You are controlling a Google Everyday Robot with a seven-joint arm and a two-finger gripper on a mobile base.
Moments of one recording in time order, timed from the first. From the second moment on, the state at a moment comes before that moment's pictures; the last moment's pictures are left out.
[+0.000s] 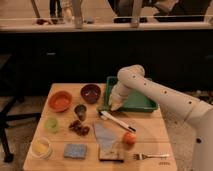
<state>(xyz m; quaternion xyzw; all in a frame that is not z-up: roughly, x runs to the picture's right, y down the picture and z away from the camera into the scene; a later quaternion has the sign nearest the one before) 0.035 0.095 0.824 -0.30 -0.21 -0.12 0.92</state>
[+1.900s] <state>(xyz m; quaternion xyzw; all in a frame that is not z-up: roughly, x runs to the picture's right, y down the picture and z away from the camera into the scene) -0.019 0.050 0.854 -0.27 -0.25 -0.15 0.92</state>
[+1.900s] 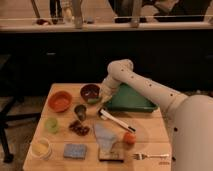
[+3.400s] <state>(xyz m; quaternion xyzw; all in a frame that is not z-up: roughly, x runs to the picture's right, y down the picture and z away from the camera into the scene) -0.171 0.032 0.898 -0.28 -0.31 -0.24 0.88</state>
